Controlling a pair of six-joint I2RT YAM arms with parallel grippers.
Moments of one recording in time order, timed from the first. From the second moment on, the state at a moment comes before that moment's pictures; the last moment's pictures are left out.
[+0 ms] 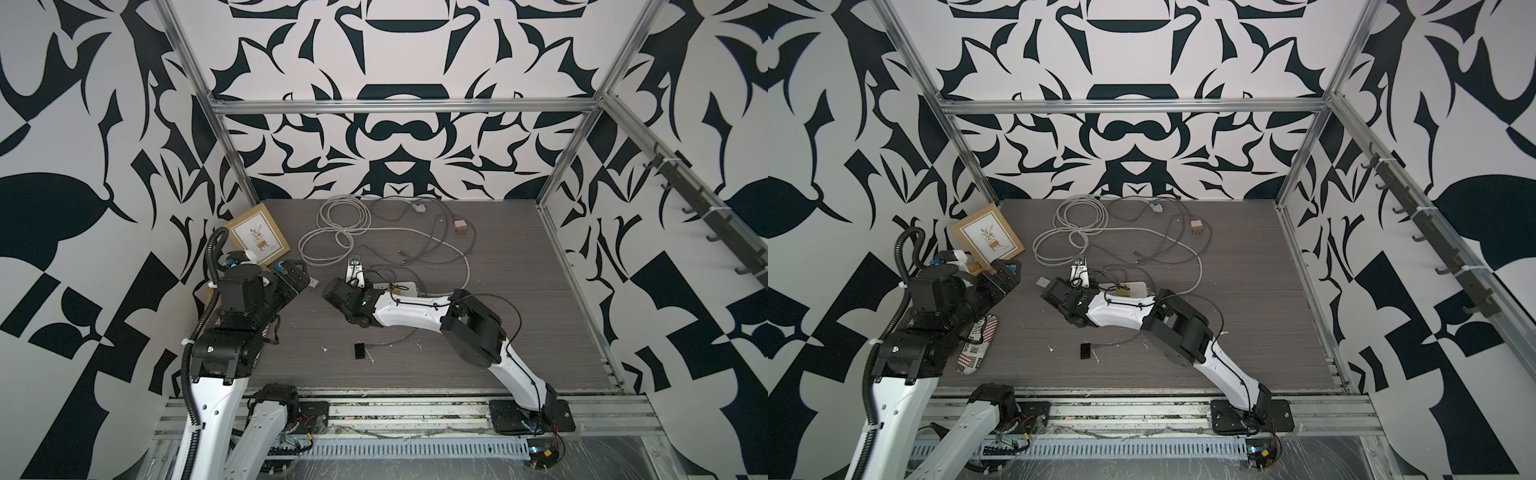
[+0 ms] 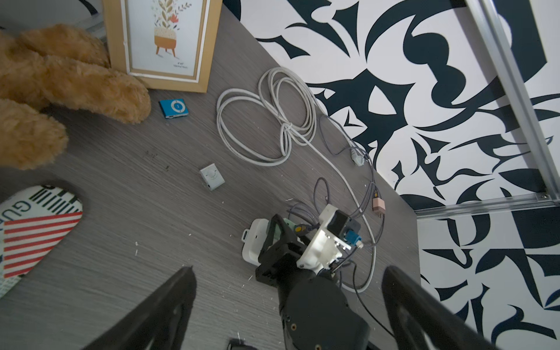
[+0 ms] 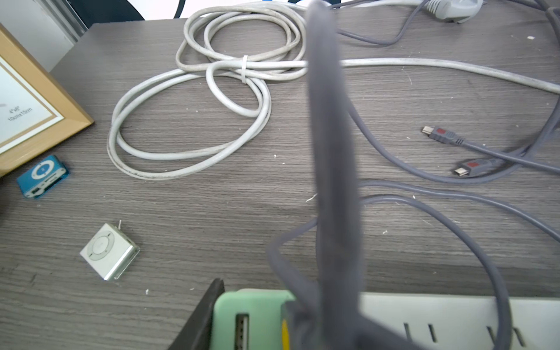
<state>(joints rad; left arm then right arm) -0.12 0.68 0.98 -0.83 0.04 -0.78 1.12 2.32 1.76 -0.28 0.73 0.81</state>
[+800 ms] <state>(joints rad) -0.12 0.58 0.84 -0.81 0.08 -0.81 1.16 2.35 1.74 -0.28 0.78 0.74</state>
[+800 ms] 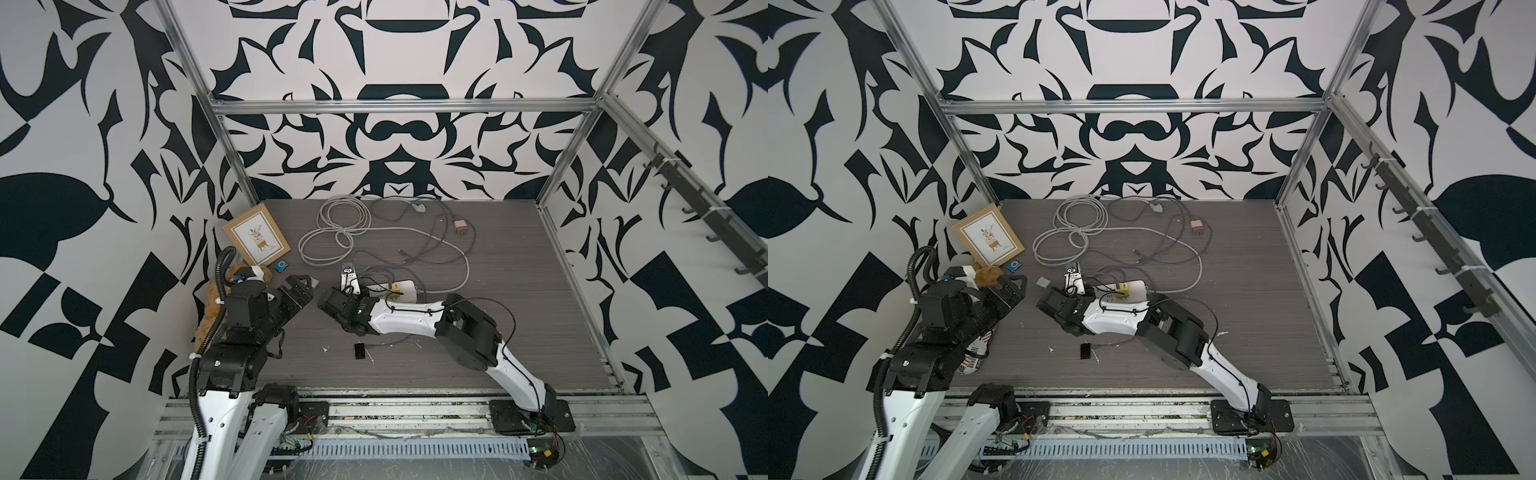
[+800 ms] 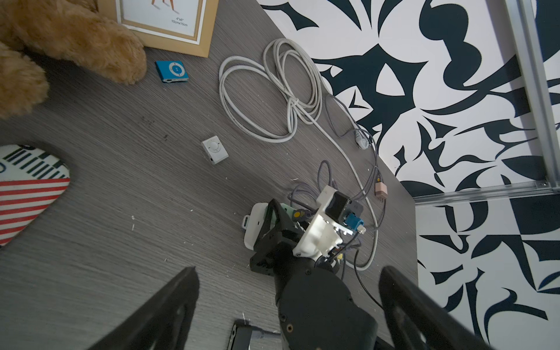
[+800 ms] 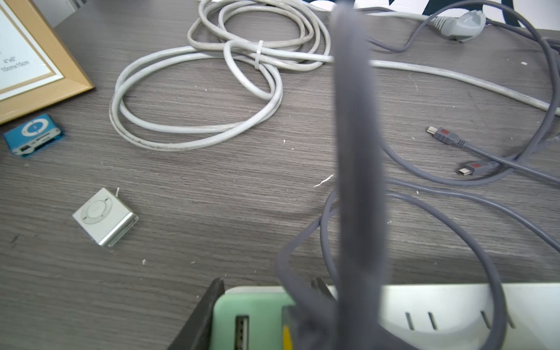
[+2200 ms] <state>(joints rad) -0.12 0.62 0.91 -0.85 0.08 -0.79 1.18 1.97 1.67 -0.67 0.40 0.92</state>
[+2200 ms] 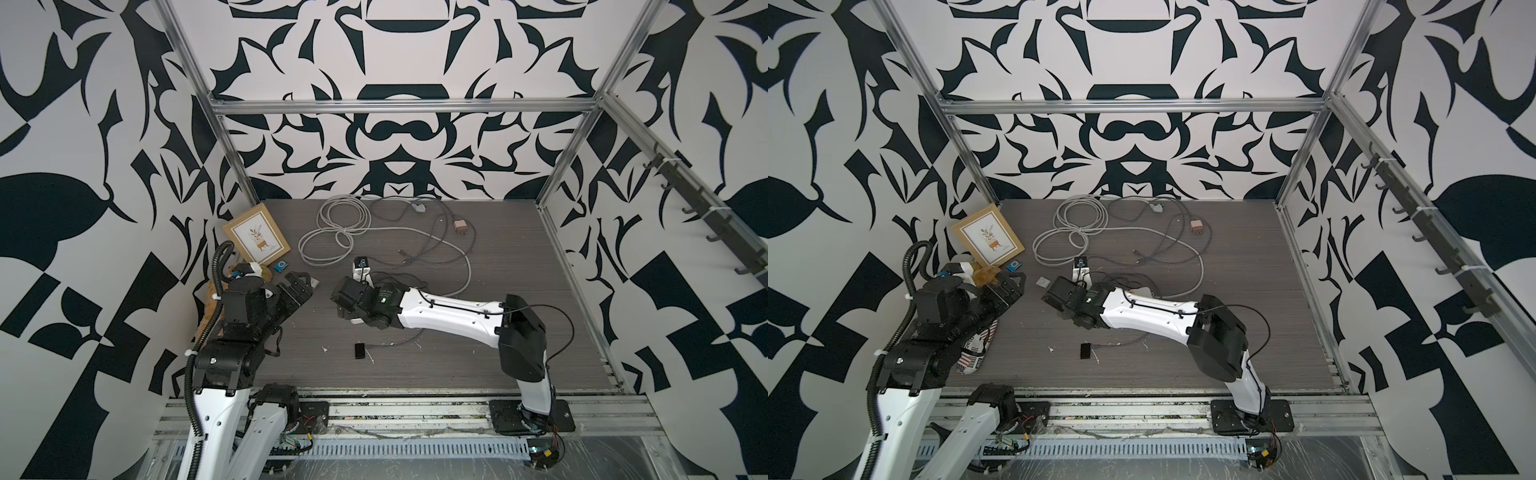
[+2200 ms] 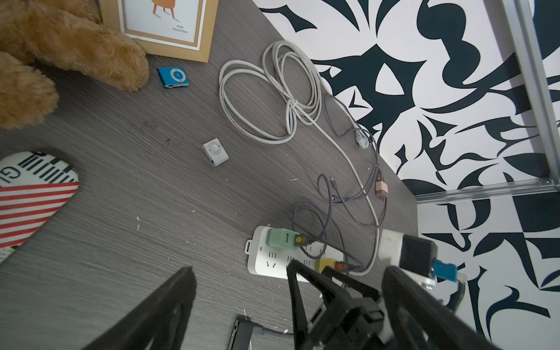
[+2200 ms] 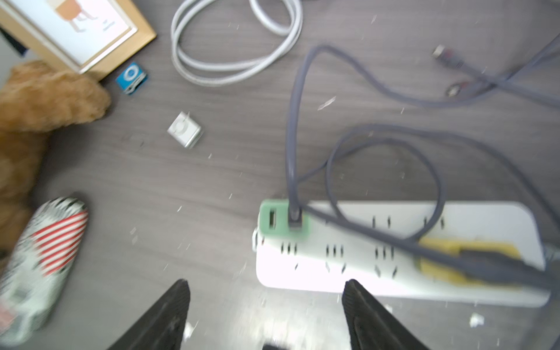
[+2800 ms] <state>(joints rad) -0.23 1.11 1.02 -0.71 0.34 -0.57 0.79 1.57 1.63 -0.93 -0.03 0.81</state>
